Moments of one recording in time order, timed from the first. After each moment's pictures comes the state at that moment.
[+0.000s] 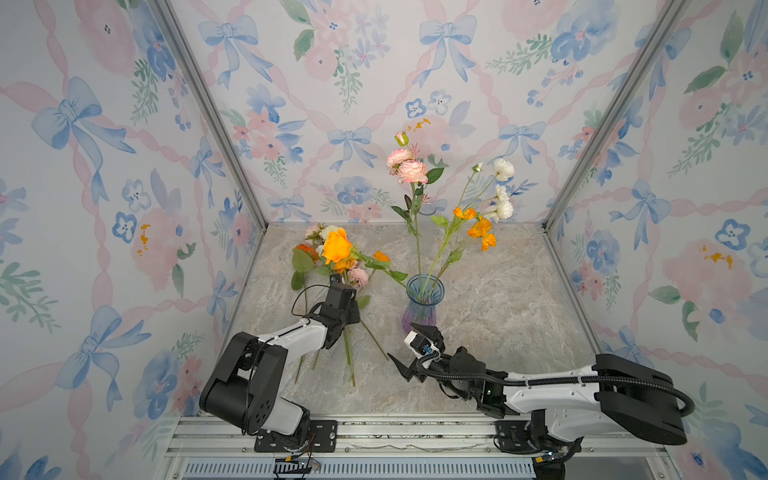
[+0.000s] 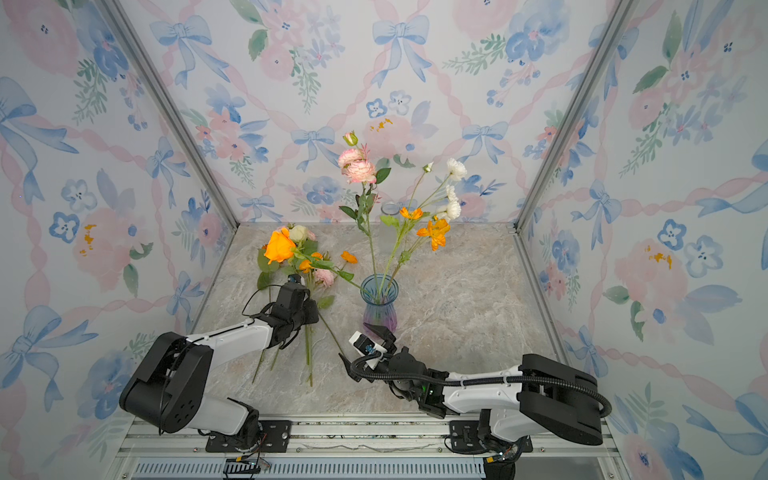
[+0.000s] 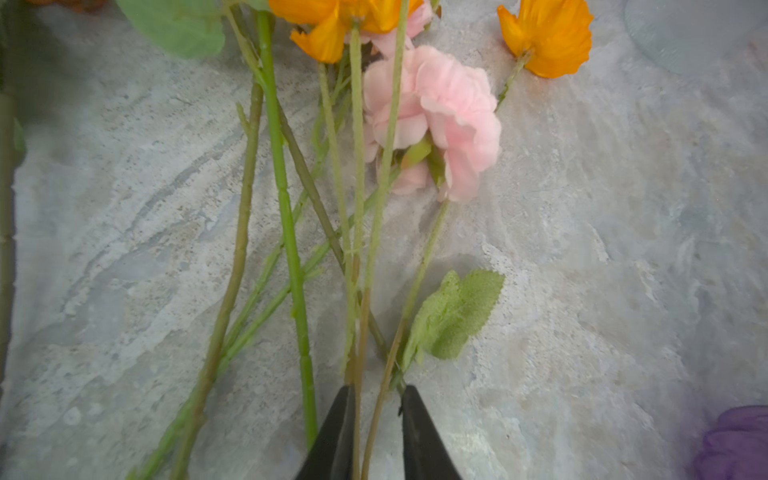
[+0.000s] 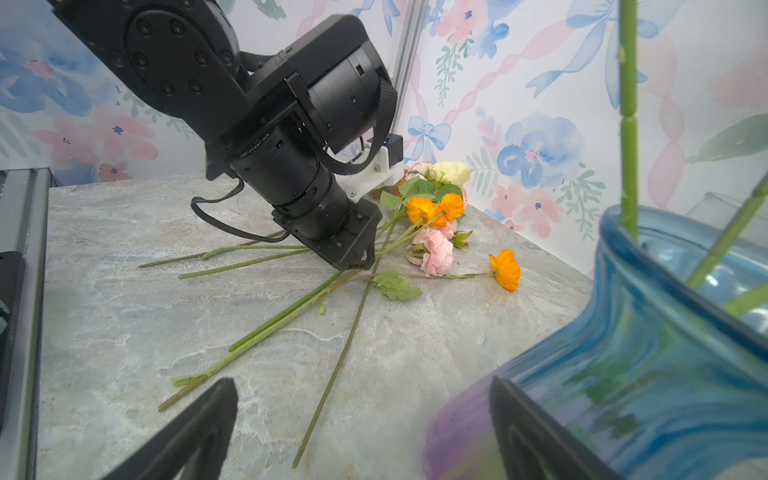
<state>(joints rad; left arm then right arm) -0.38 1.46 0.61 0.02 -0.18 -0.44 1.26 1.34 0.41 0.79 0.39 -0.14</state>
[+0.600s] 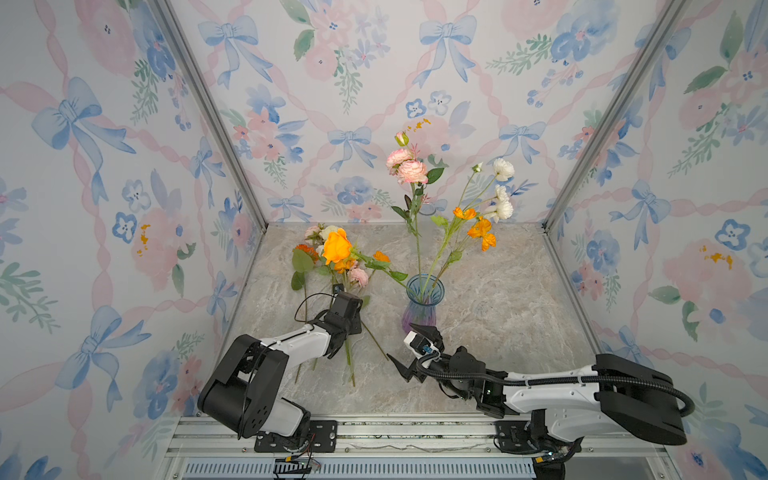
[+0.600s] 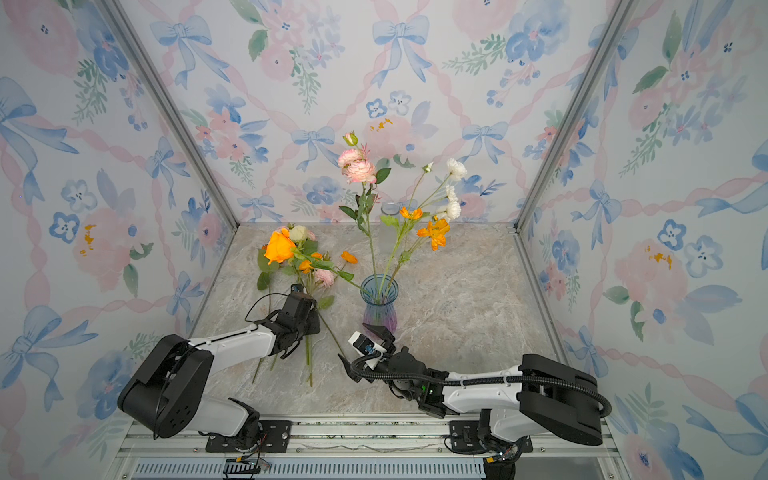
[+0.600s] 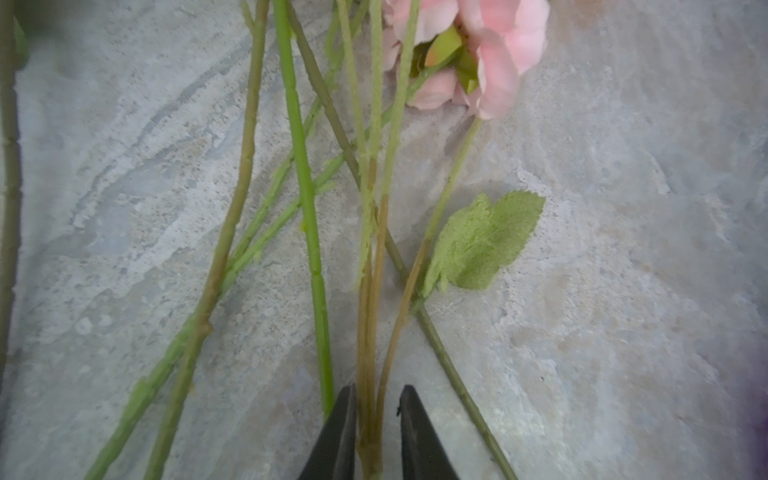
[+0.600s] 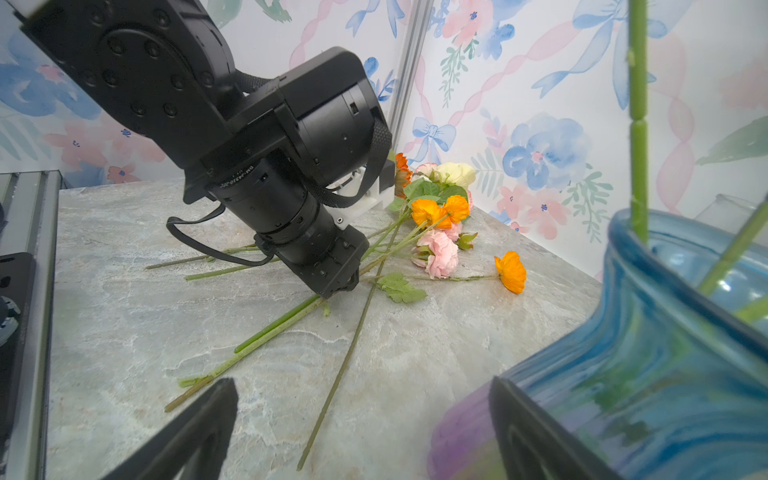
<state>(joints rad) -0.44 1.44 0.57 -0.04 -0.27 -0.49 1.25 1.35 0.41 0.79 0.37 -0.14</state>
